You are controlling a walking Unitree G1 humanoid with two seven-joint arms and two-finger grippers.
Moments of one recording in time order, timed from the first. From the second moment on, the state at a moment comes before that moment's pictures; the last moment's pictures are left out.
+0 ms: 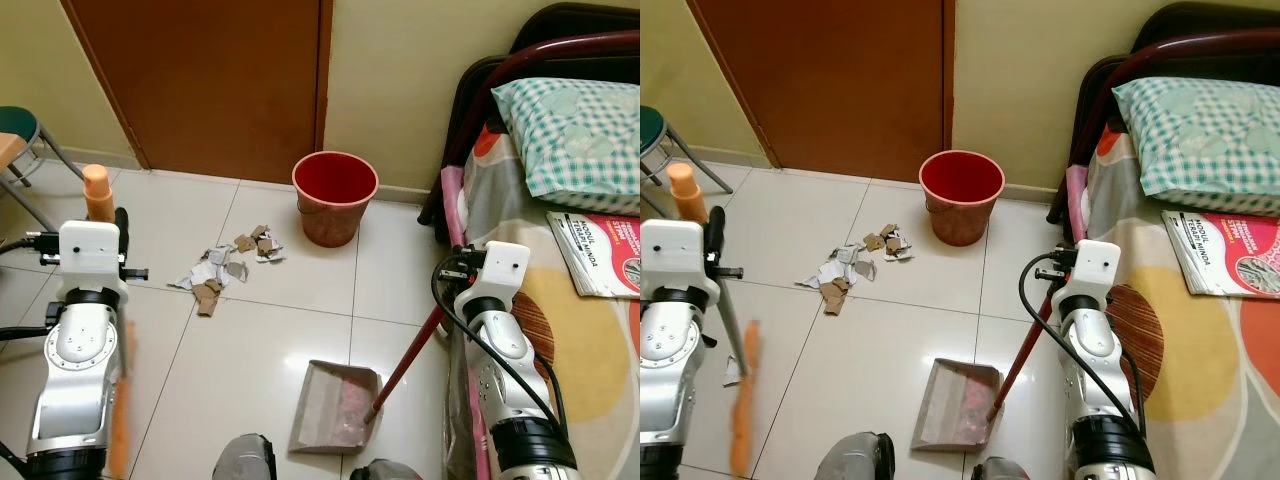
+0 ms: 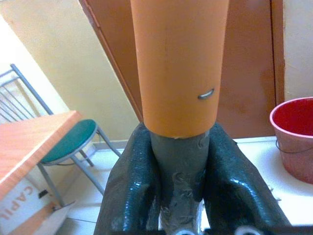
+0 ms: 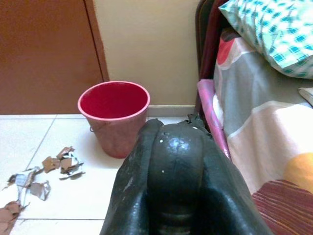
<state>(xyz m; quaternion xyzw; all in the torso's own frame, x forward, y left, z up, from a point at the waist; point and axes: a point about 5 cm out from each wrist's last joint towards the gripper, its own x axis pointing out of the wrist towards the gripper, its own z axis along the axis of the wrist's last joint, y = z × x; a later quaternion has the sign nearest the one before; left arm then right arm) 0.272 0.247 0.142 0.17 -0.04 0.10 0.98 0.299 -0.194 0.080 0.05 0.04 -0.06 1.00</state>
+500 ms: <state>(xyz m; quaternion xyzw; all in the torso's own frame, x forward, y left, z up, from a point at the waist) 0.278 0.237 0.146 0.16 -0.06 0.09 0.98 0.296 -0.197 0.076 0.04 0.05 -0.06 1.00</state>
